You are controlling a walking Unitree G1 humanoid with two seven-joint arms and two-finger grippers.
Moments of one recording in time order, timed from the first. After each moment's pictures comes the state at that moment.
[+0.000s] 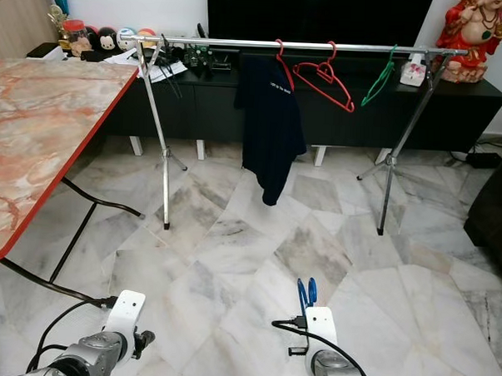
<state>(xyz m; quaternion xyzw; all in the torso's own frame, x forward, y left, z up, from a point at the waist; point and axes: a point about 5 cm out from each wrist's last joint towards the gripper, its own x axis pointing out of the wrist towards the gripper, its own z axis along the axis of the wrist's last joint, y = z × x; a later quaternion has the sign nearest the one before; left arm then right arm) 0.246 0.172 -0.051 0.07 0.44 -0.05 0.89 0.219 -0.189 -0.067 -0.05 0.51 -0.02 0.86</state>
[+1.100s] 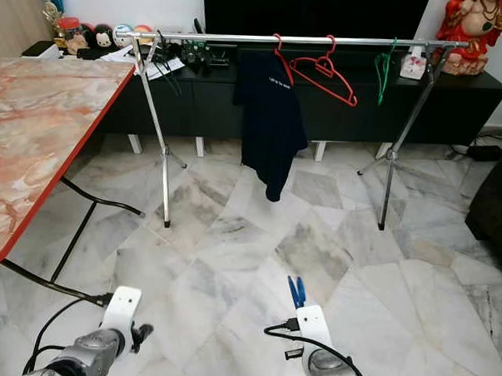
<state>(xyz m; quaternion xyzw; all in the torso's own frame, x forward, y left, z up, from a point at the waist) 0.260 0.181 -0.038 0.07 0.38 -0.03 0.92 0.223 -0.185 -0.065 -0.14 0.49 0.03 0.86</state>
